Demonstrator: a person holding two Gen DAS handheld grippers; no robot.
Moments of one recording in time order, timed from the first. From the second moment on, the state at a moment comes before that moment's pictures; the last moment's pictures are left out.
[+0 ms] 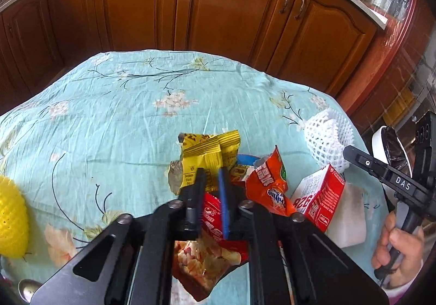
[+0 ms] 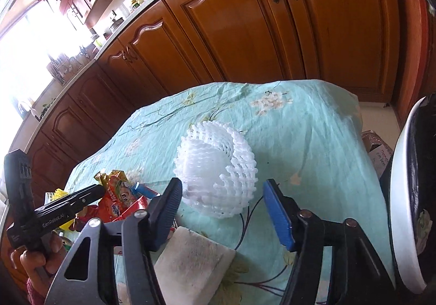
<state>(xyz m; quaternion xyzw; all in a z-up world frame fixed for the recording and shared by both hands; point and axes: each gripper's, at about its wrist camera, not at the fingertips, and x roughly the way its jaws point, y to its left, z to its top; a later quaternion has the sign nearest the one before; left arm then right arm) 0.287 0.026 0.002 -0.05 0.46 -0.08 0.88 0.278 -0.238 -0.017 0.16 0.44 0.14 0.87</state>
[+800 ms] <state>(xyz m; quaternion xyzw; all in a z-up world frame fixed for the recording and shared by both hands) 0.291 0.026 0.013 -0.04 0.43 -0.08 0.90 0.233 -0.252 0.027 0.17 0.39 0.15 0.89</state>
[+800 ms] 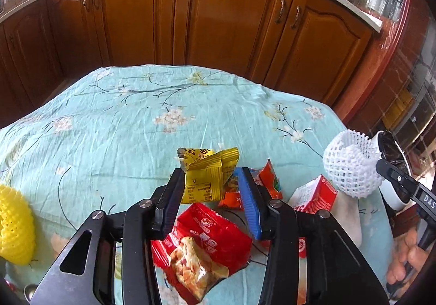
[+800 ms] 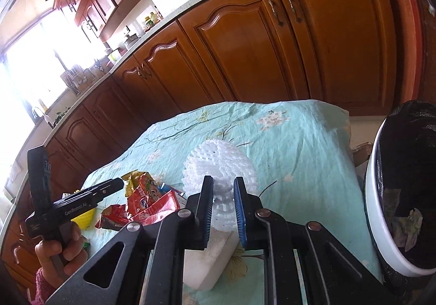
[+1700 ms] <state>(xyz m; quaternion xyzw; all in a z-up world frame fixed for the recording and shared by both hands) 0.255 -0.004 0.060 -0.06 0.38 -0.14 0.91 0.209 -0.269 0.042 0.18 0.36 0.16 0.90</state>
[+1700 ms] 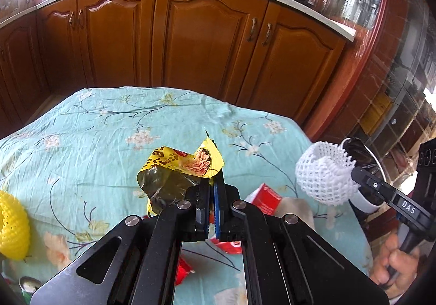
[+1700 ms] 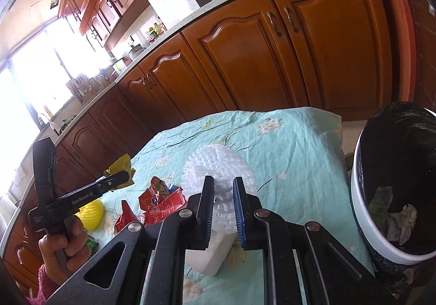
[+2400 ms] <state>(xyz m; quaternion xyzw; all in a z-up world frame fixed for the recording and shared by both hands) 0.225 -0.128 0.062 -0.04 0.41 -0.26 0.87 0.169 -0.342 0.054 0.19 0.34 0.11 0.92</state>
